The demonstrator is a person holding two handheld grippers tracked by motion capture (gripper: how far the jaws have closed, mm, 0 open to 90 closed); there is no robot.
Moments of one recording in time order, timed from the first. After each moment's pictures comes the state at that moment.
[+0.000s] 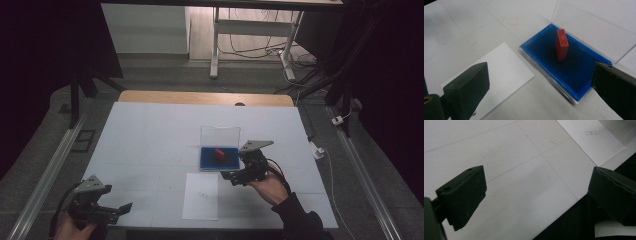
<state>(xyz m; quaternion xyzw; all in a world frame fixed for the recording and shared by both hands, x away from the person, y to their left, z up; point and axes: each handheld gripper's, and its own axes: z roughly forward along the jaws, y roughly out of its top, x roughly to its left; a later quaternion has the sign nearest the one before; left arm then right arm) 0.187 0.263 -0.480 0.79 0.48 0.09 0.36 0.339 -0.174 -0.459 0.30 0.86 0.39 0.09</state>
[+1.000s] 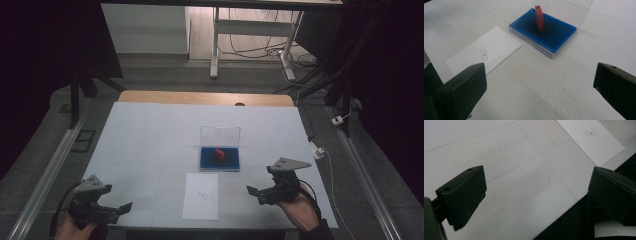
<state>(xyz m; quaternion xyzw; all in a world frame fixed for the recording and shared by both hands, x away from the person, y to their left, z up) 0.187 0.264 -0.480 0.79 0.48 0.09 0.36 0.283 -0.245 -0.450 0.35 0.83 0.41 0.12</state>
